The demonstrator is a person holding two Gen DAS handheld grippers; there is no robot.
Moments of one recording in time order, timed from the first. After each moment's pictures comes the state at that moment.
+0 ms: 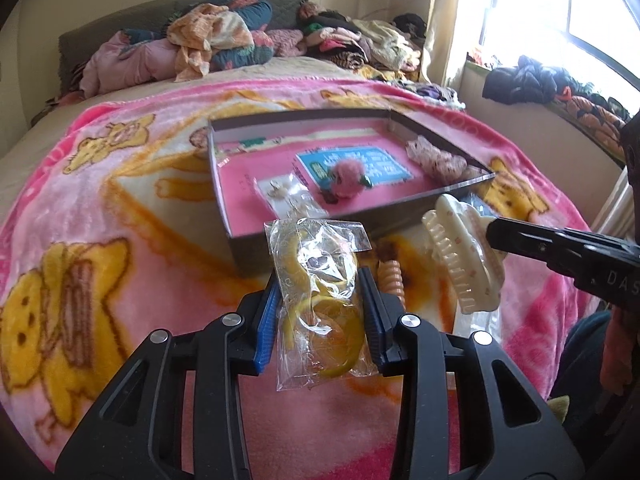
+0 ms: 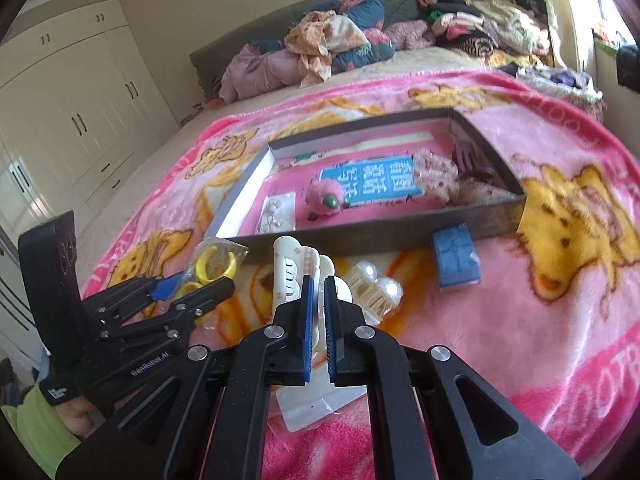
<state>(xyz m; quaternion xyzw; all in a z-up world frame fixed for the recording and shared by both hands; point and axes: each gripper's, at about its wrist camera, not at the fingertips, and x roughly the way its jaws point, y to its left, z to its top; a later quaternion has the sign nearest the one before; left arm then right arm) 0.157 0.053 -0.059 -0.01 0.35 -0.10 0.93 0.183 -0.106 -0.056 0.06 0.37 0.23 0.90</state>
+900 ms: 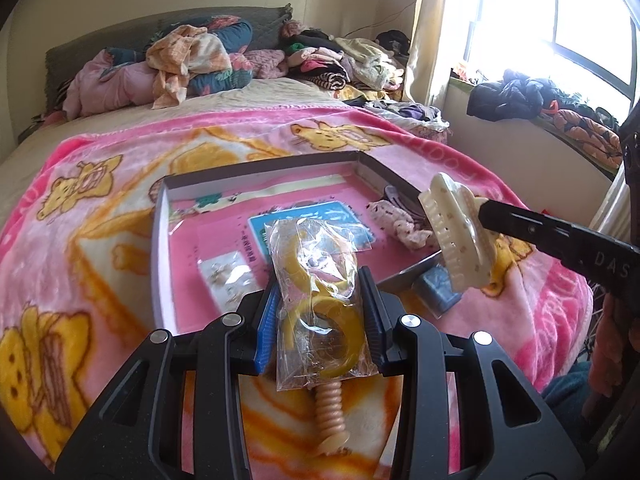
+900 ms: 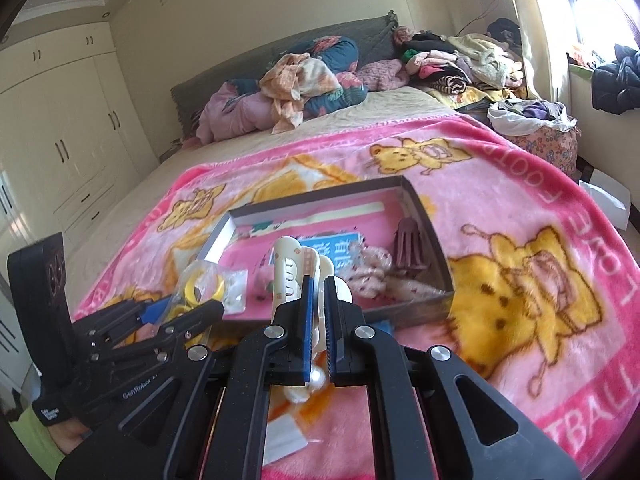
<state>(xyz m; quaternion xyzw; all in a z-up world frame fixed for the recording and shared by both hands) 0.201 0.008 -0.028 -0.01 0.33 -0.13 0.94 0.223 -0.150 -0.018 0.08 0.32 0.18 0.93</state>
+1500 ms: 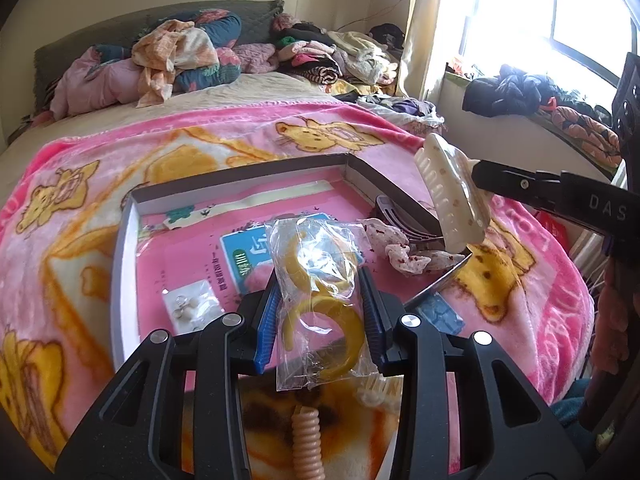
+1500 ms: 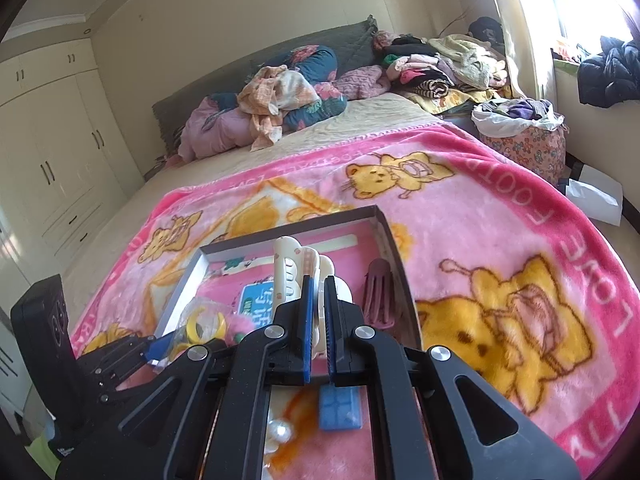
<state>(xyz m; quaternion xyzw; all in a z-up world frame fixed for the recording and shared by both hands) 0.239 -0.013 -0.032 -0.01 0.34 -0.15 0.93 0.270 -0.172 -0.009 0.10 0.32 0.15 0.93</state>
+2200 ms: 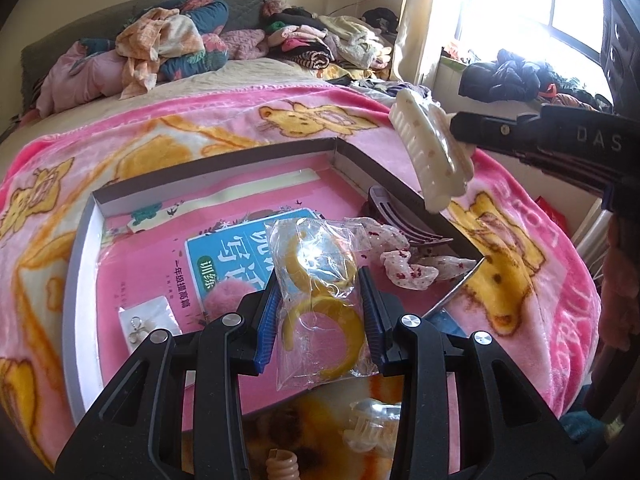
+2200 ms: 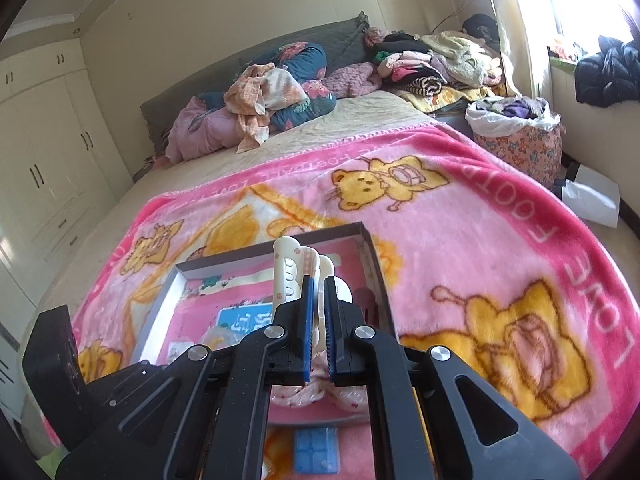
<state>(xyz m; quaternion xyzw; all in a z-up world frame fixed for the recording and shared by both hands) 0.270 -0.032 -0.051 -0.01 0.36 -0.16 0.92 0.309 -0.178 -0.013 0.09 0.32 0.14 0.93</state>
